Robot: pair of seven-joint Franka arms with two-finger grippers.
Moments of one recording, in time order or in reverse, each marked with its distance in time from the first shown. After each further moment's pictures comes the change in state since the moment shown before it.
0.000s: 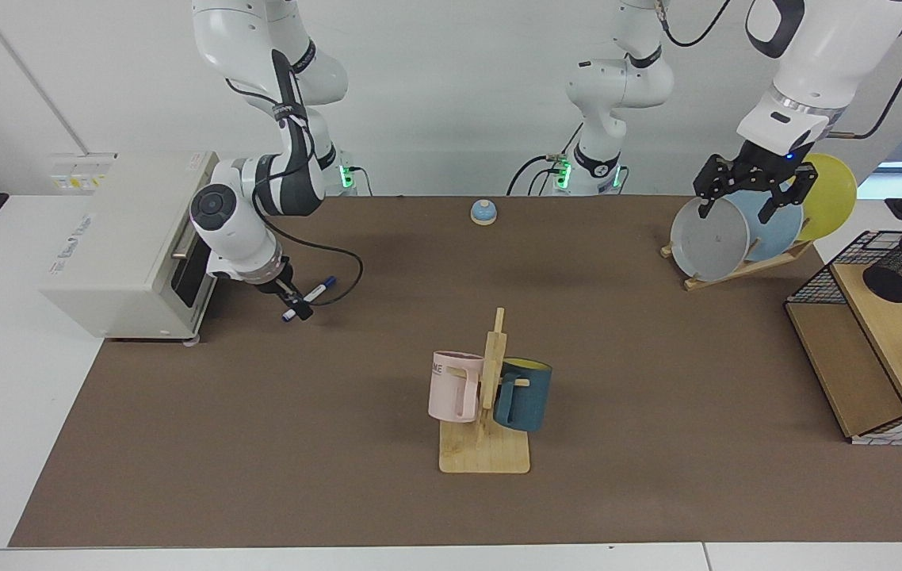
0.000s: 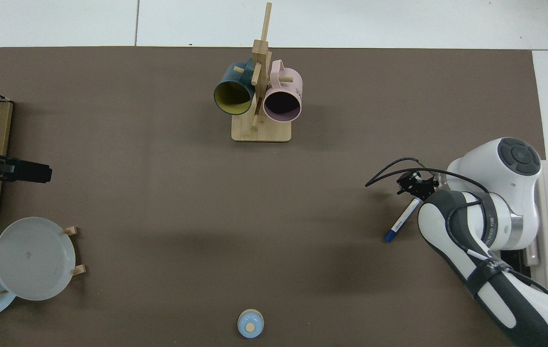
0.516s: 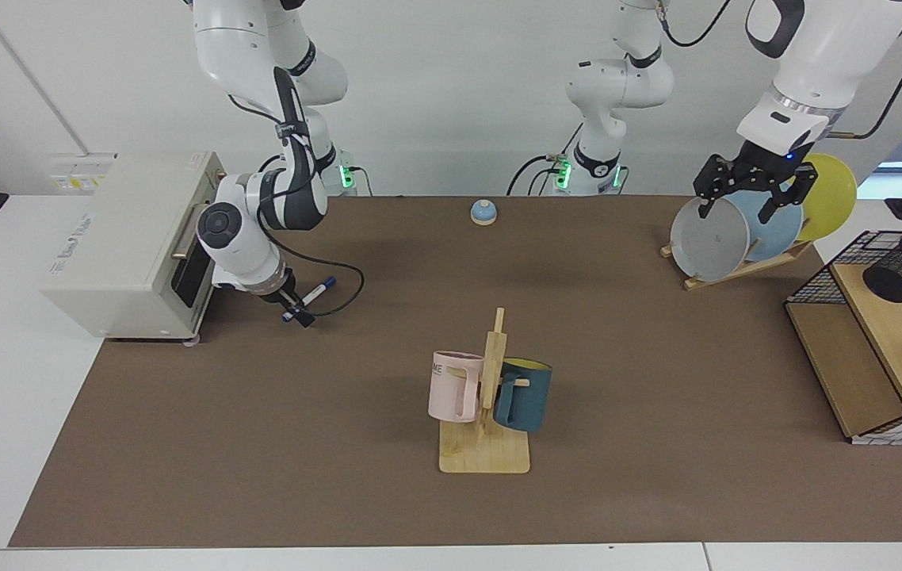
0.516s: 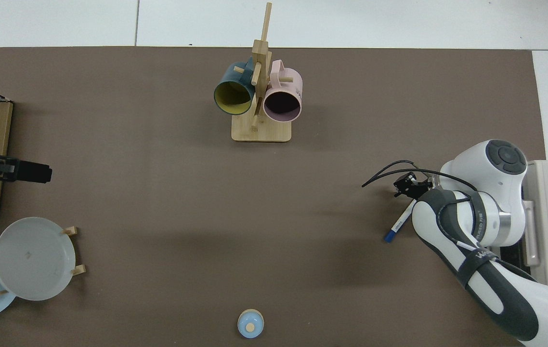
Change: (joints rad) left arm 0.000 0.000 0.000 0.000 0.000 0.000 0.000; right arm -0.002 0.056 -0.003 -0.002 0.000 0.033 0.000
